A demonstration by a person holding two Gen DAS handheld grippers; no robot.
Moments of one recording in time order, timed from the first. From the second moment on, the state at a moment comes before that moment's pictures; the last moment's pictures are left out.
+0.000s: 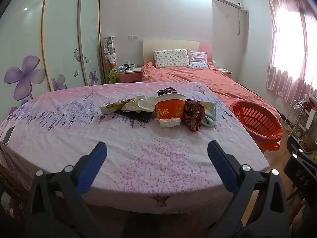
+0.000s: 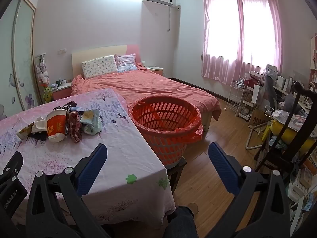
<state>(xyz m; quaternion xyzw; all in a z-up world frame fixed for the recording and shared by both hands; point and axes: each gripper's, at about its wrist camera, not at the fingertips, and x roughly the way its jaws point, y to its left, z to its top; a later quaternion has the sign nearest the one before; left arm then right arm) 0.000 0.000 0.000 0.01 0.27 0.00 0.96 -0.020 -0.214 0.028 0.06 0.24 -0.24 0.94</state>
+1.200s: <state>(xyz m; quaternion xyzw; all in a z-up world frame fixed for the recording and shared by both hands) 0.001 0.000 0.000 0.01 0.27 0.00 0.96 -0.018 -0.215 0.028 0.06 0.24 -0.24 0.94</state>
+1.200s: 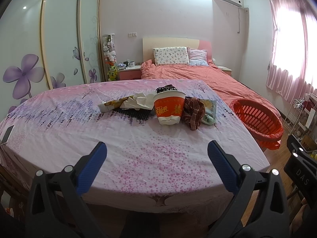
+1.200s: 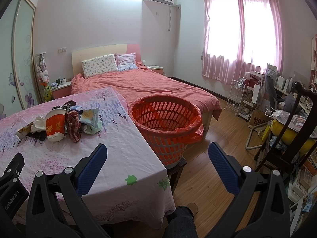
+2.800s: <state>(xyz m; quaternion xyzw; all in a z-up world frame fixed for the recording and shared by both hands) 0.001 0.000 0.000 0.01 0.28 0.00 0.96 -0.017 -0.217 0.026 0.06 0.24 -0.24 0.94</state>
